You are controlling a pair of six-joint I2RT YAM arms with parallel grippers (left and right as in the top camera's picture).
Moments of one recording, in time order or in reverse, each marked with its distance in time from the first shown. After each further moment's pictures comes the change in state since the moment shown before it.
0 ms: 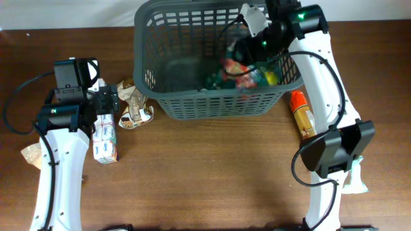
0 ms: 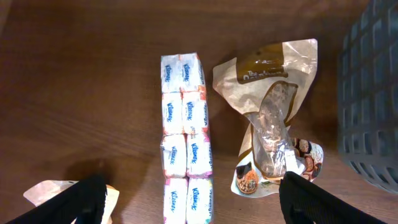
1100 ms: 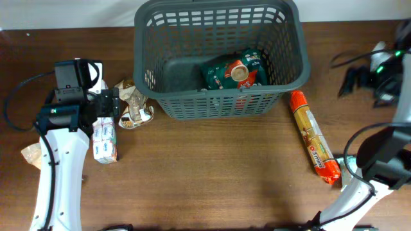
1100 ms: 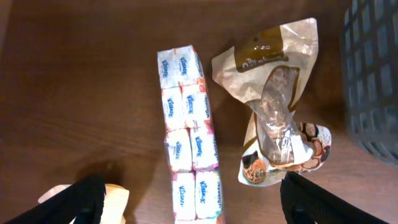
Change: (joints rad) left arm 0.000 0.000 0.000 -0.024 0.004 0.100; right arm -0.631 -0.087 -0.276 -0.396 0.231 0.105
